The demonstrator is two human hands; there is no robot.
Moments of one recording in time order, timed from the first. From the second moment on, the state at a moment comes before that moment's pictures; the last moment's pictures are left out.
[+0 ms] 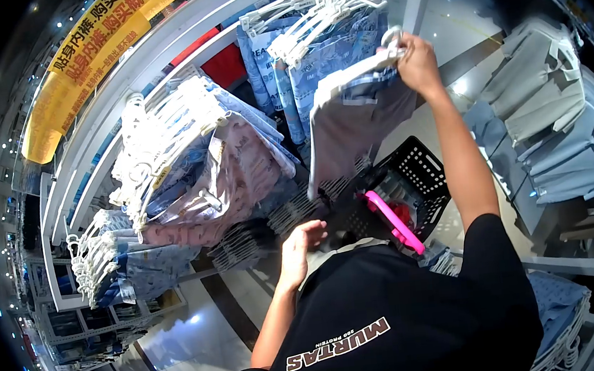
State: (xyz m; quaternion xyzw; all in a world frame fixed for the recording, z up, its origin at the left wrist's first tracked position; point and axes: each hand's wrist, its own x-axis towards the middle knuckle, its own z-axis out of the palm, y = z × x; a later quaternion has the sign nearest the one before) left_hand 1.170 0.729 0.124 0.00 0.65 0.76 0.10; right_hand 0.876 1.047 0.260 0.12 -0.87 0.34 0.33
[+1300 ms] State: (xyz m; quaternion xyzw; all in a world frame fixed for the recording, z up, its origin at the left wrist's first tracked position) left_hand 1.179 0.761 0.073 -0.07 0.72 0.65 0.23; right_hand 1.105 0.989 0.046 0.10 -0.90 0.42 -0.08
